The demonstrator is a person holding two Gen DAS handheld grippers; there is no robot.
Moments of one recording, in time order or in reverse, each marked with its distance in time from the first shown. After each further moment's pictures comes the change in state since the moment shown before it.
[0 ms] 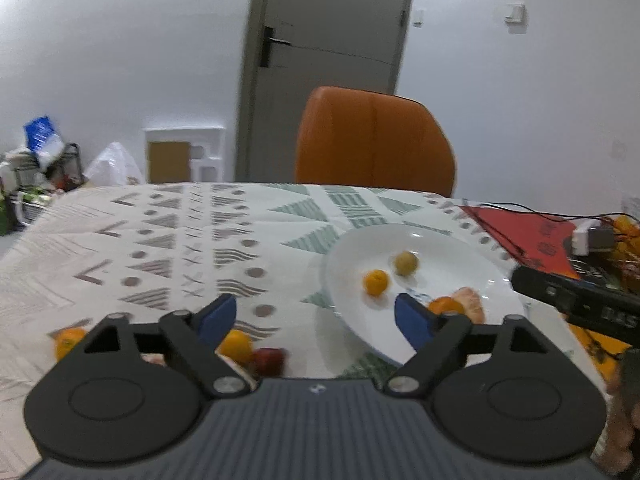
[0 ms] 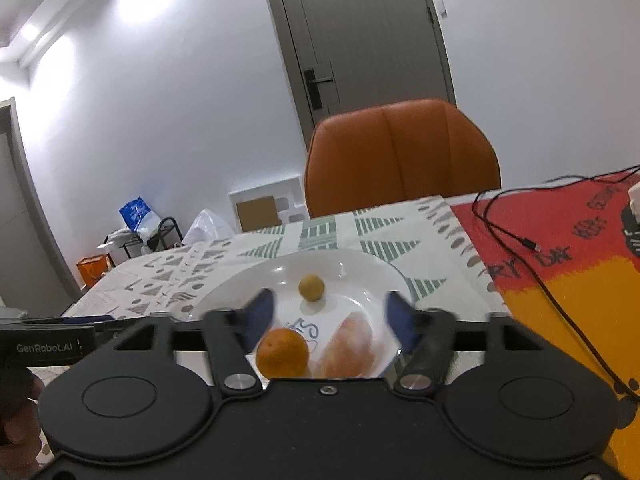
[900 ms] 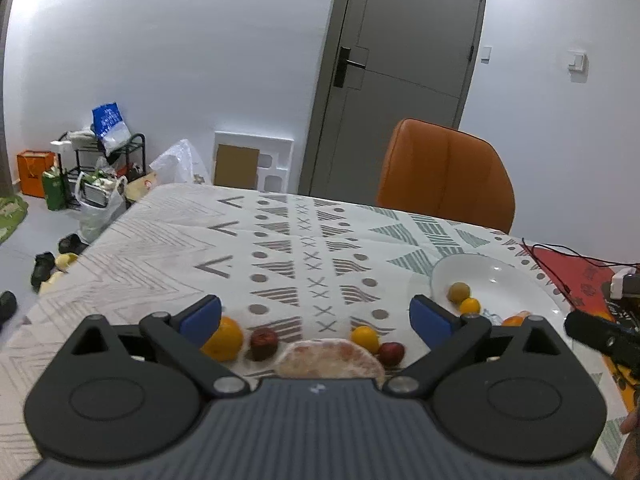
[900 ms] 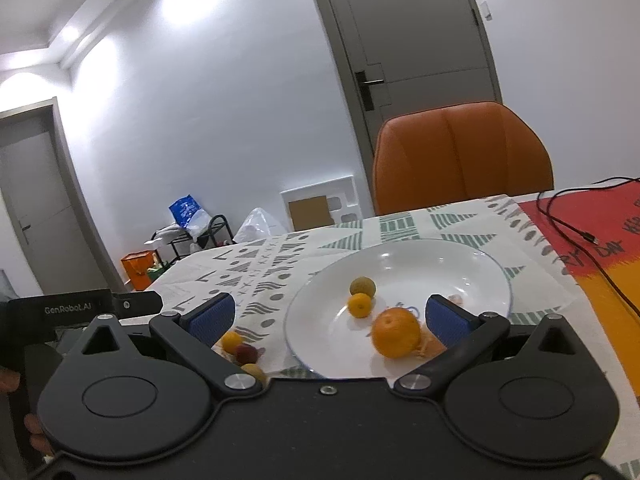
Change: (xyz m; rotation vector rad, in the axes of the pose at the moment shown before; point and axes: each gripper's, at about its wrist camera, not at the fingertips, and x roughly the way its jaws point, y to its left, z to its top) left arm -0.058 0.078 -0.003 -0.119 -0.049 0.133; right arm -0.021 0.058 -0.010 -0.015 0.004 0.144
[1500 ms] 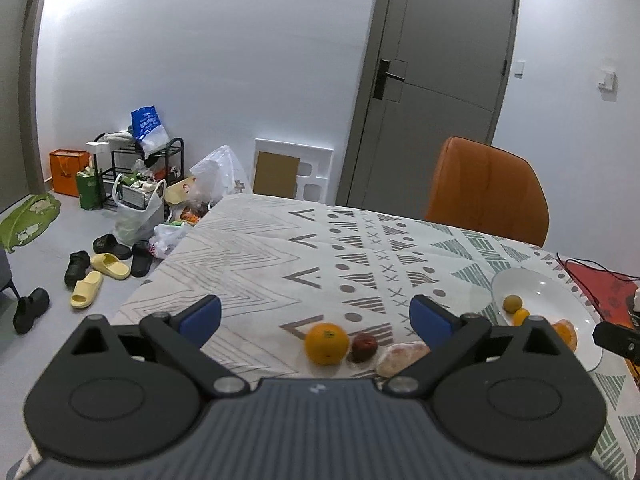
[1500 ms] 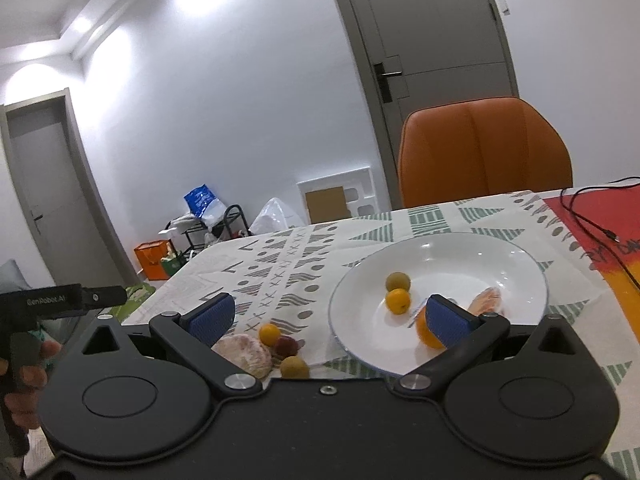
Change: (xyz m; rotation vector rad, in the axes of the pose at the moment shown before) left arm -0.033 0.069 0.010 -0.043 -0.015 0.078; right arm 0.002 0.030 0.000 -0.017 0.034 0.030
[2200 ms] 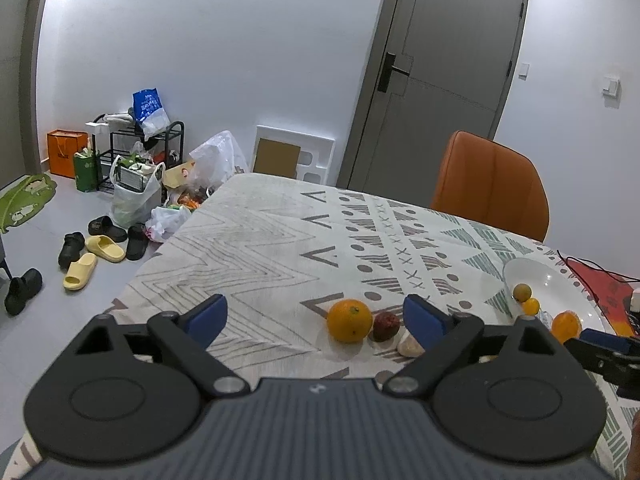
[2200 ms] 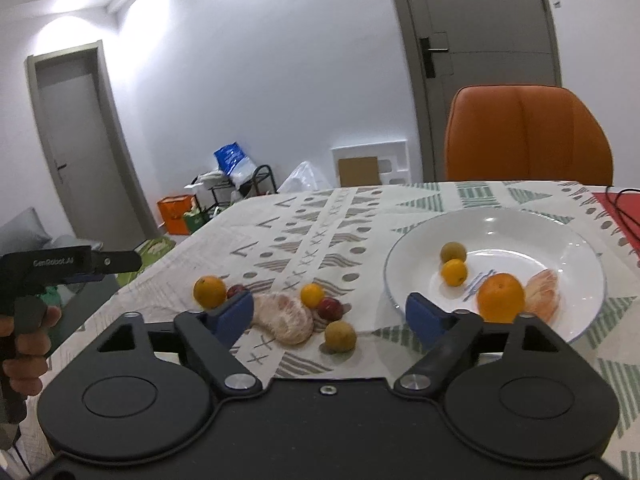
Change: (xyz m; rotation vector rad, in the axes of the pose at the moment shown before) left arm 0.010 0.026 -0.017 -0.039 0.029 -0.030; right arm 0.022 0.034 -0.016 -0.106 0.102 0.074
